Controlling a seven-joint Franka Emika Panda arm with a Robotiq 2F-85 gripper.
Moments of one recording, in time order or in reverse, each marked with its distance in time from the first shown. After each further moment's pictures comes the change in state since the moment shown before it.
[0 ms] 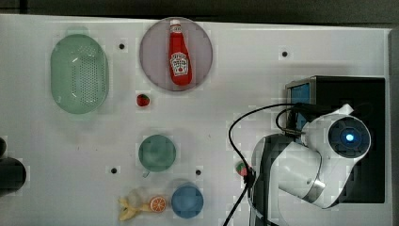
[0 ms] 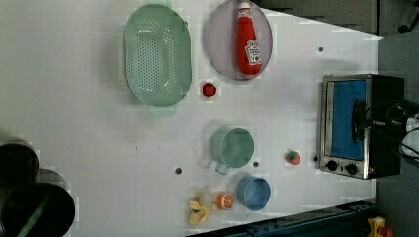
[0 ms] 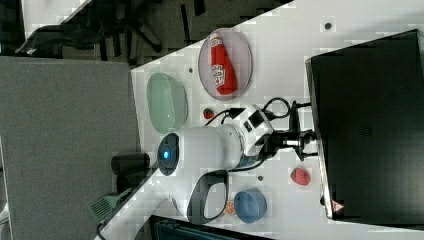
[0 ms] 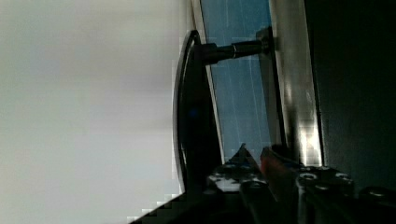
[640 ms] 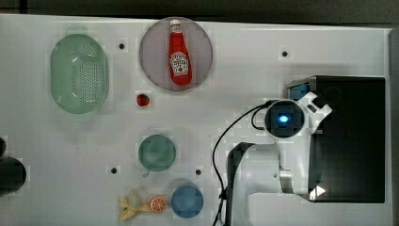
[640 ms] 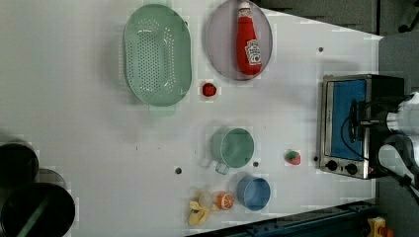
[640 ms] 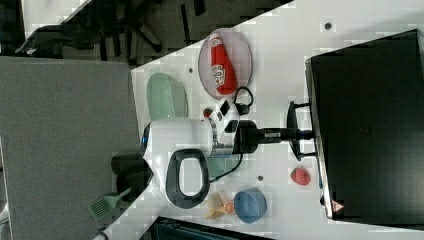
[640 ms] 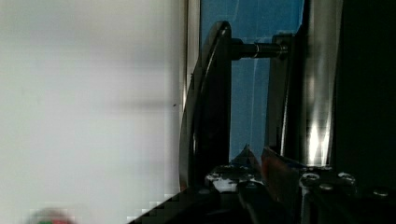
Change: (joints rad) arm 0.051 -0.002 0.076 -0.018 -0.432 -0.057 0.295
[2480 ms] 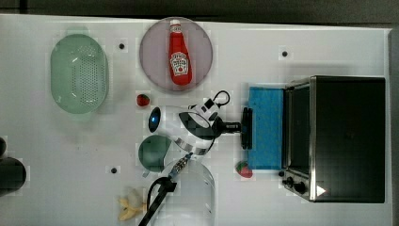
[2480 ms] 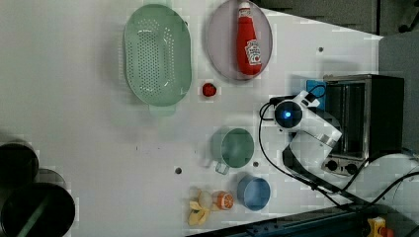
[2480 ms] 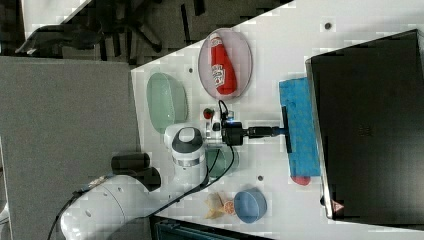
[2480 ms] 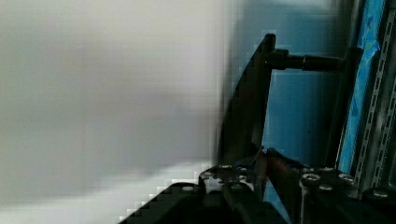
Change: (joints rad) arm 0.200 0.447 0.244 0.086 -0.488 -0.137 0.881
